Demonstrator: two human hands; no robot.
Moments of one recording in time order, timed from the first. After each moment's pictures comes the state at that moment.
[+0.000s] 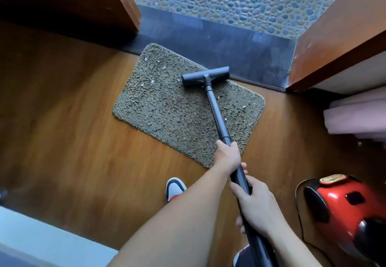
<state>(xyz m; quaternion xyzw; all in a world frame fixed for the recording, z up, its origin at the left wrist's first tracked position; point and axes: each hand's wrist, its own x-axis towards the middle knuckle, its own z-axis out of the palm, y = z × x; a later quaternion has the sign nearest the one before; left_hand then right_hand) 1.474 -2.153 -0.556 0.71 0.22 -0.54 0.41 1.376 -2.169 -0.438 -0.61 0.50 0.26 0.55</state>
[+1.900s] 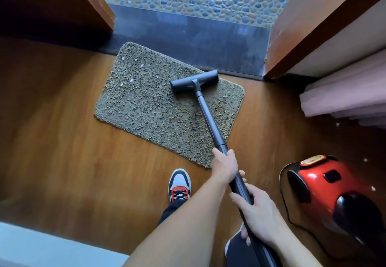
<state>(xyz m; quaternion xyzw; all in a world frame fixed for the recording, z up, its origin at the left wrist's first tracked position) 1.395 -2.174 -0.548 0.71 0.21 -0.55 0.39 1.288 -2.200 -0.445 -0.61 0.47 0.29 0.56</state>
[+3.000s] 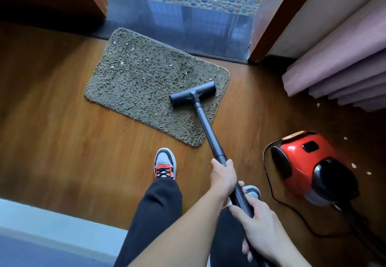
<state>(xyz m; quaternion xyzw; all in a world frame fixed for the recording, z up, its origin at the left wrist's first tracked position) 1.239 -2.128 -0.541 0.69 0.22 -0.56 0.40 1.128 -2.154 -0.449 -0.63 0.49 0.29 0.53</state>
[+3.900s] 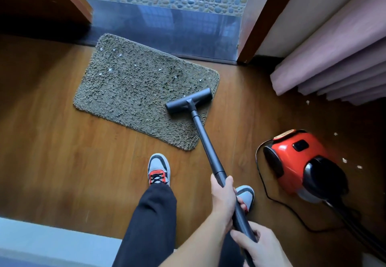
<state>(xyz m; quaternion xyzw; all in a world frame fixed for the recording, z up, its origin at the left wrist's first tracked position) 1.195 -2.130 -0.537 0.62 0.30 -0.53 0.50 1.097 -2.162 -0.447 -0.51 0.56 0.30 0.59</state>
